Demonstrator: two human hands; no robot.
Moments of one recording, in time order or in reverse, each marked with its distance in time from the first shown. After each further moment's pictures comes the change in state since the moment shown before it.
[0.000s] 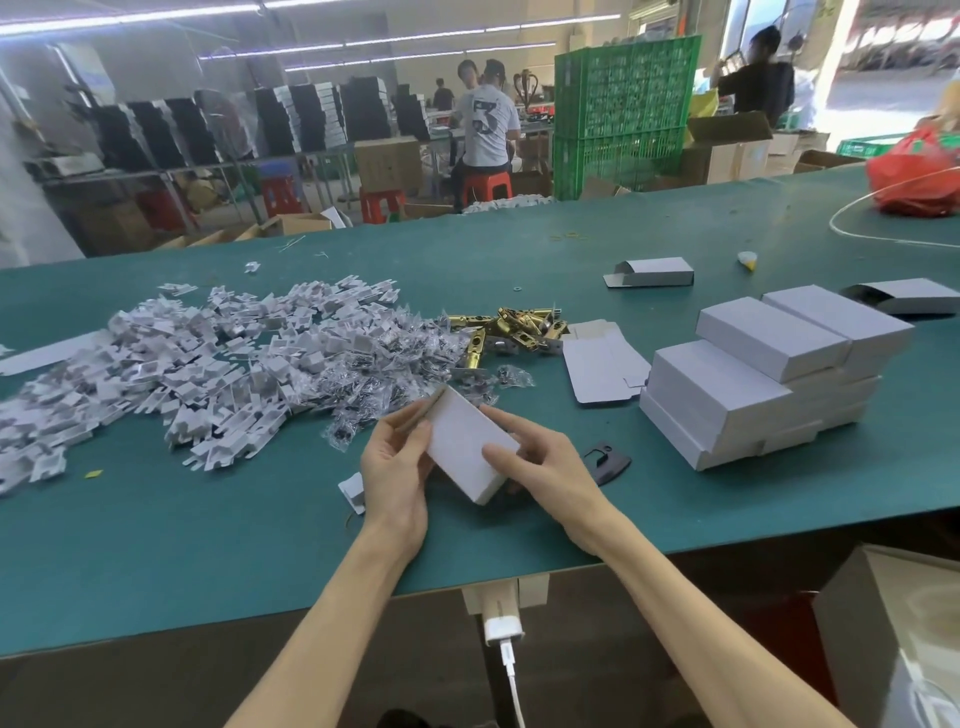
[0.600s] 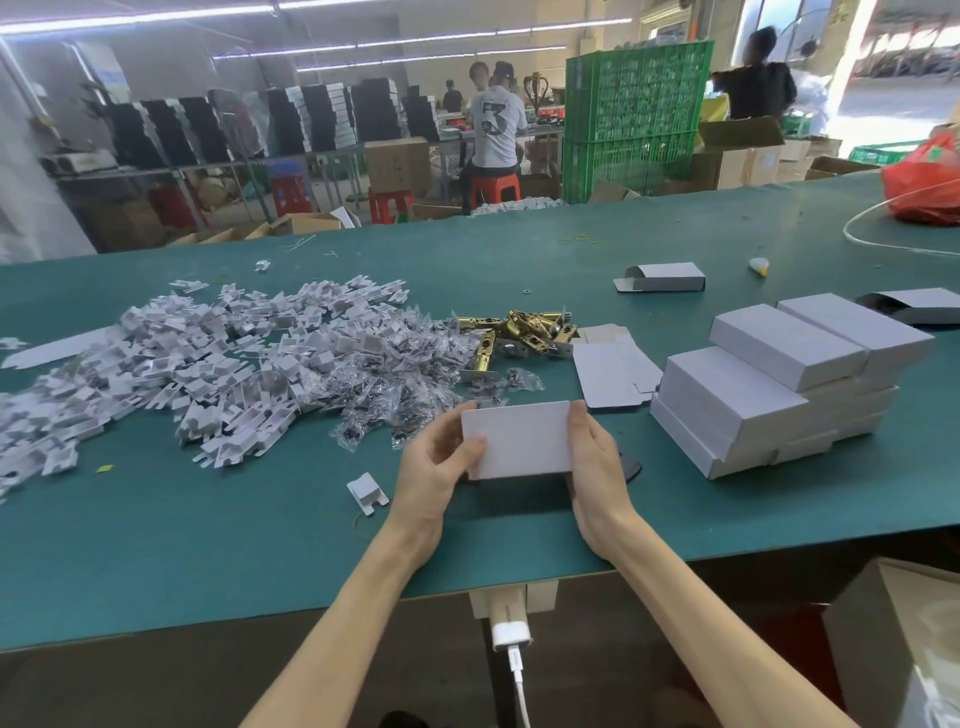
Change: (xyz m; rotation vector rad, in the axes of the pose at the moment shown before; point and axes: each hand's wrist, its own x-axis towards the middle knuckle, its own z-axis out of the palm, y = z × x) left_hand -0.007 -0.003 -0.001 0.243 -0.322 0.016; right_hand 0.005 0.001 -0.003 0.336 0.424 0.167
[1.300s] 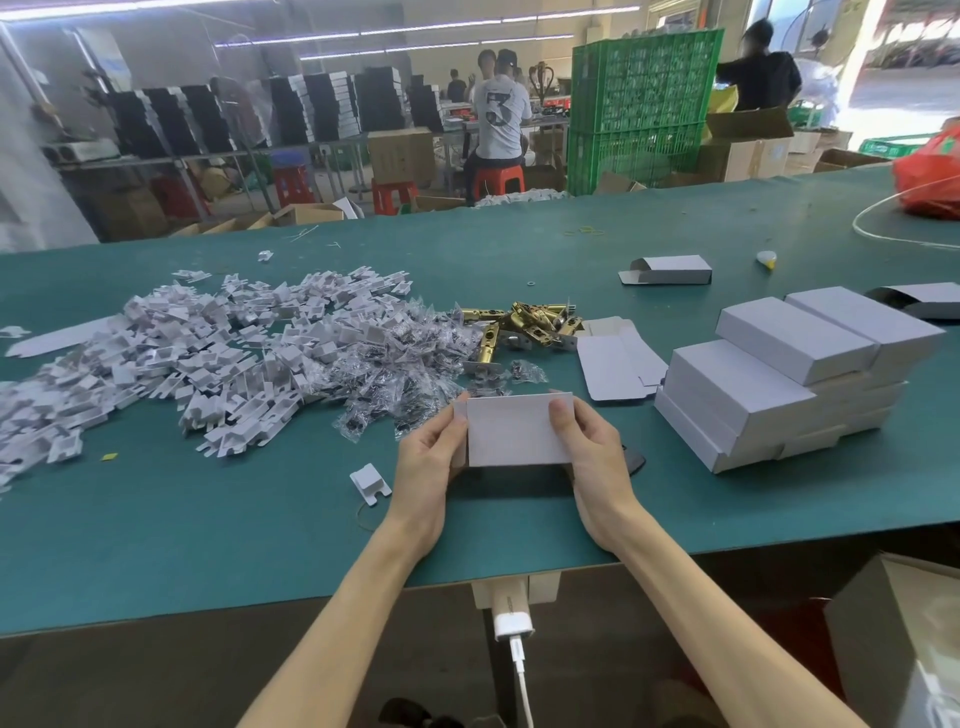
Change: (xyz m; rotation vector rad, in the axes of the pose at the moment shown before) left_hand 0.002 0.001 0.003 -0.072 0.076 -0.054; right_hand 0.002 0.005 -0.004 -0.108 -0.111 -0.124
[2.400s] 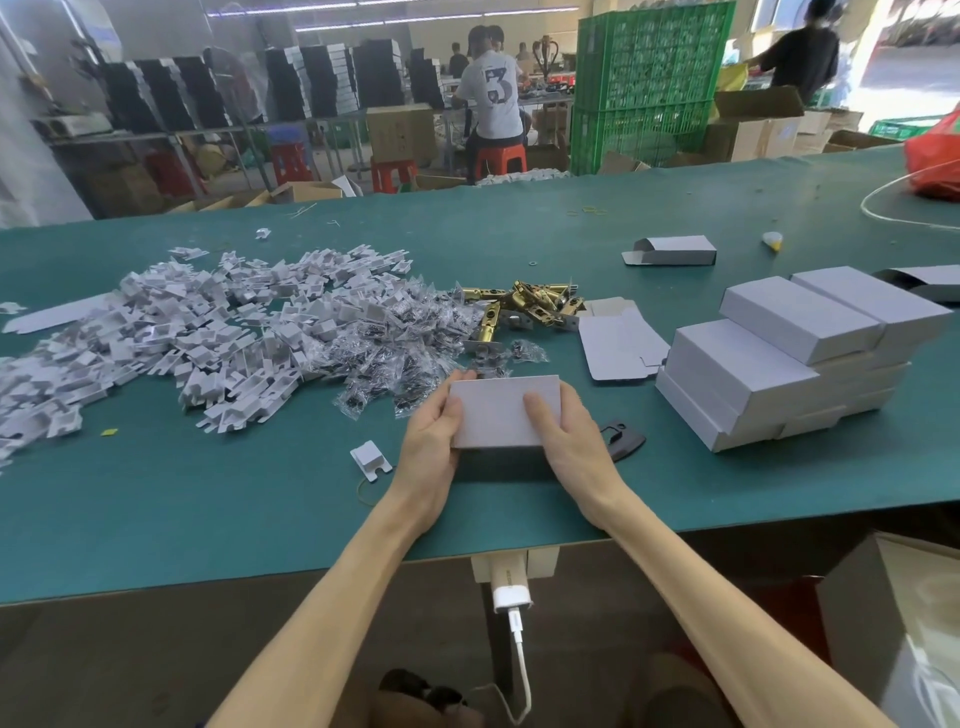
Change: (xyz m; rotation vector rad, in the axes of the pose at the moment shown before) left_hand 0.004 -0.008 -0.004 0.041 -0.062 -0.018; right_hand 0.000 0.006 0.006 -0.354 -0.084 -0.014
